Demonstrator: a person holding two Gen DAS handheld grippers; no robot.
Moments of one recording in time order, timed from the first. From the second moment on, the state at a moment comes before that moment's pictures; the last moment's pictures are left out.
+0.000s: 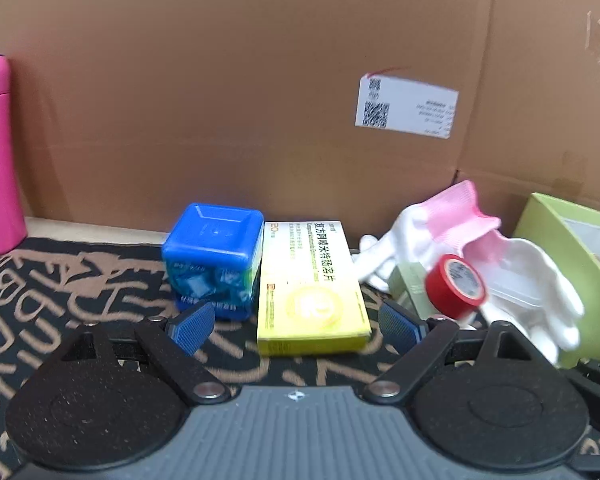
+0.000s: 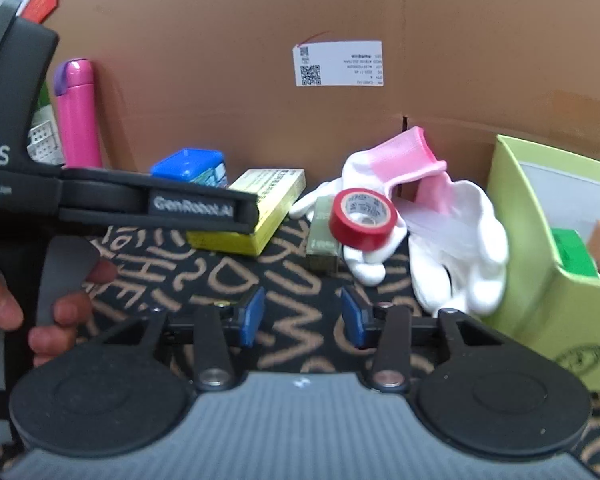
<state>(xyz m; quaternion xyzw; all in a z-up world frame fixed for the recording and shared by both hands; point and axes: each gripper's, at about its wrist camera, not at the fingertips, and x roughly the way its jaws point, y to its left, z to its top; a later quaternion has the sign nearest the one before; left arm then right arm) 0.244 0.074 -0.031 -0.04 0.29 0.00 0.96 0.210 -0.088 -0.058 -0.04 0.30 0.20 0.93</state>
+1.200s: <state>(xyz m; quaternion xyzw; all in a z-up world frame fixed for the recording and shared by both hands) 0.087 0.055 -0.048 -0.02 0.31 -0.03 0.95 0.076 -0.178 -0.052 0.01 0.33 0.24 0.91</state>
